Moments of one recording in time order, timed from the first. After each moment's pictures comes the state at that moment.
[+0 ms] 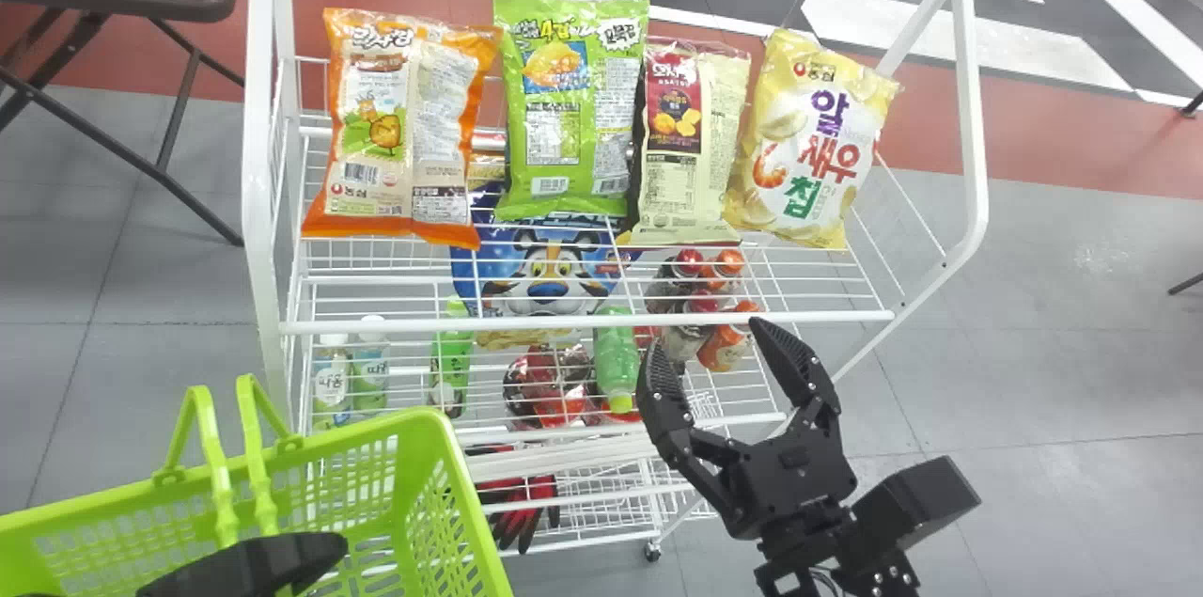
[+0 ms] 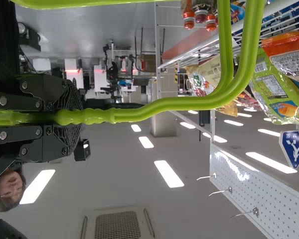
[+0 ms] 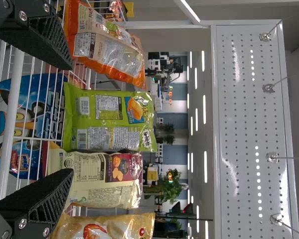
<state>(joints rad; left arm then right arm) 0.36 0.13 0.25 -1.85 1.04 1.48 -0.88 0.72 0.00 -0.17 -2.02 -0.11 -0.29 0.33</state>
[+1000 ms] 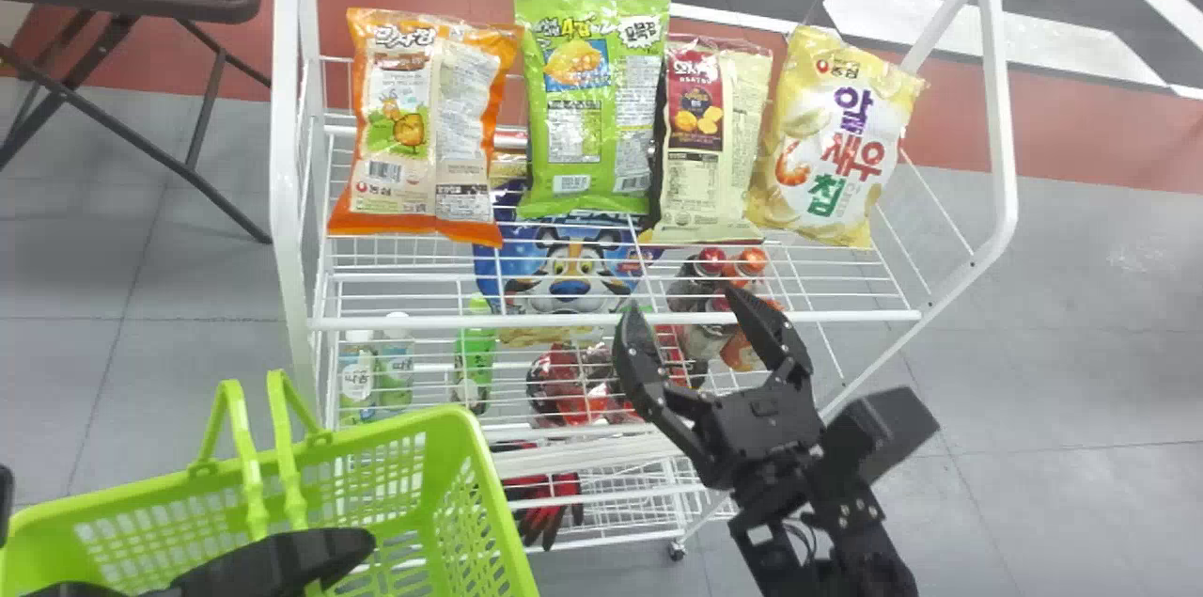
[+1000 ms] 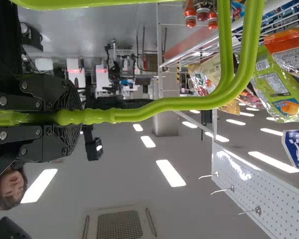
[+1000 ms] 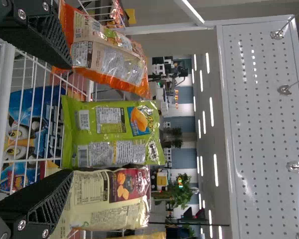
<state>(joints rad) 0.36 0.14 0.25 -1.86 1.06 1.49 -0.87 0.61 0.00 -0.09 -2.04 -0.10 -0.10 0.27</state>
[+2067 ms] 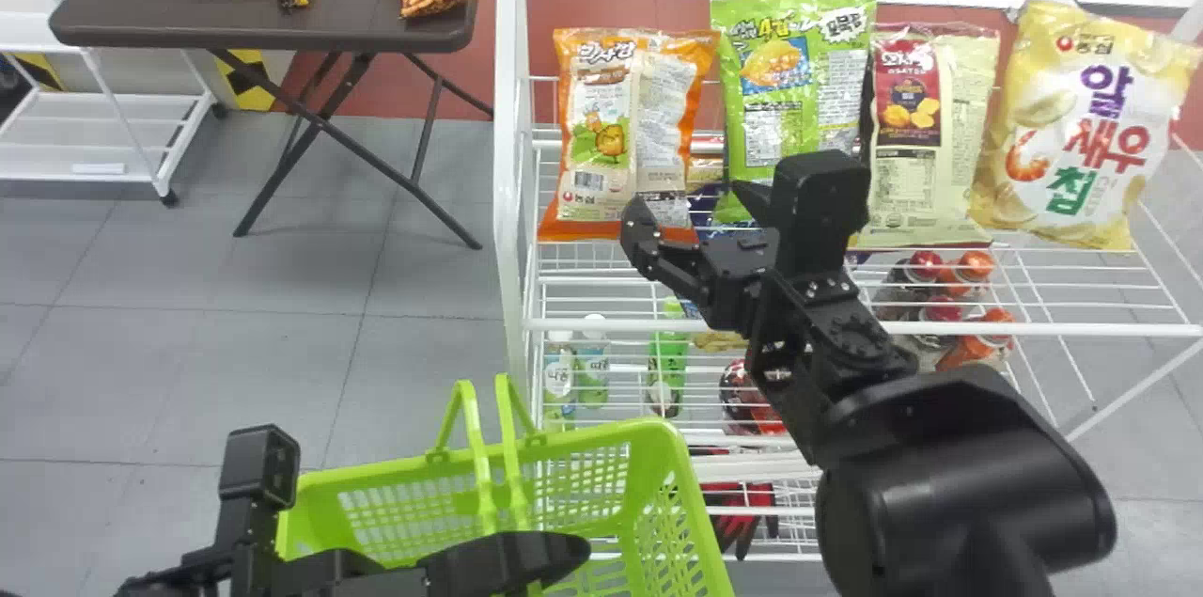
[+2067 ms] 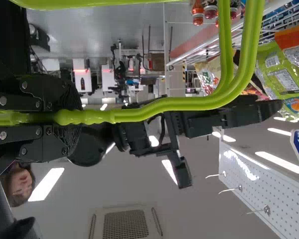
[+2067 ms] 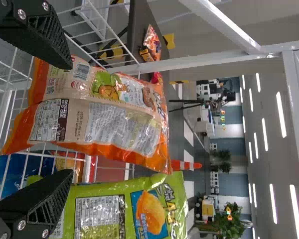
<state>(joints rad) 0.37 0.17 0.23 -1.88 1.07 1.49 -0.88 0.13 0.00 0.23 -1.92 -0.01 0.46 0.05</state>
